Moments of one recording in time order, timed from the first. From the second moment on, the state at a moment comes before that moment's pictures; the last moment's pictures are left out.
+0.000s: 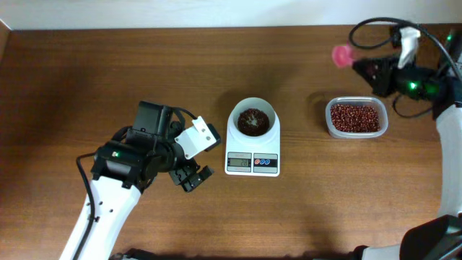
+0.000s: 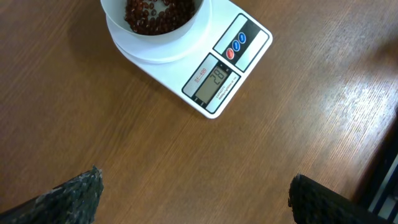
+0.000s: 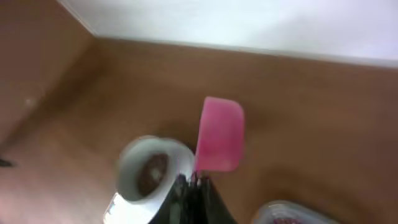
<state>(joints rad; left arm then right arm) -0.27 1.20 1.12 -1.03 0.35 0.66 -0.29 1.60 1.51 -0.79 -0.85 -0.29</state>
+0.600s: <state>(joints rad) -0.27 1.20 1.12 -1.03 0.35 0.66 -0.29 1.74 1.40 -0.92 -0.15 -0.37</state>
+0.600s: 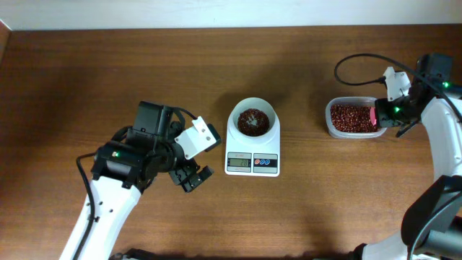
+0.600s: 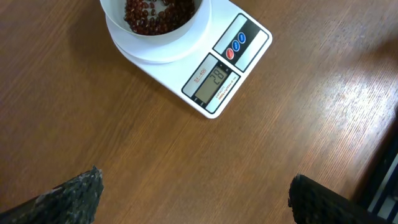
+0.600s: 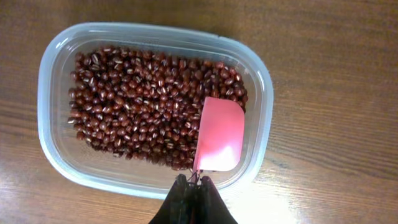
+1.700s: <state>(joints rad) -0.27 1.20 1.12 -1.03 0.35 0.66 -0.55 1.87 1.40 -0.97 -0.79 -0.36</state>
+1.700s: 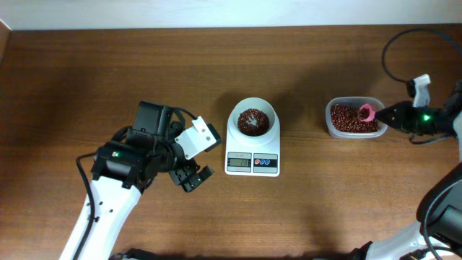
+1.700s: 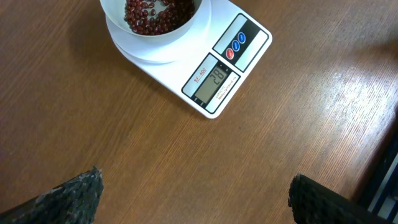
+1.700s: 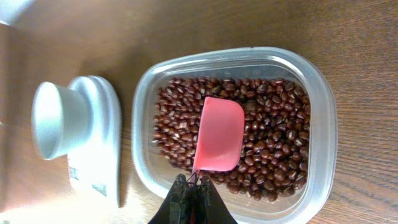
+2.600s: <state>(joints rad) -0.27 1.20 1.12 -1.03 0.35 0.66 -0.26 1.87 1.40 -0.98 -1.25 -0.35</state>
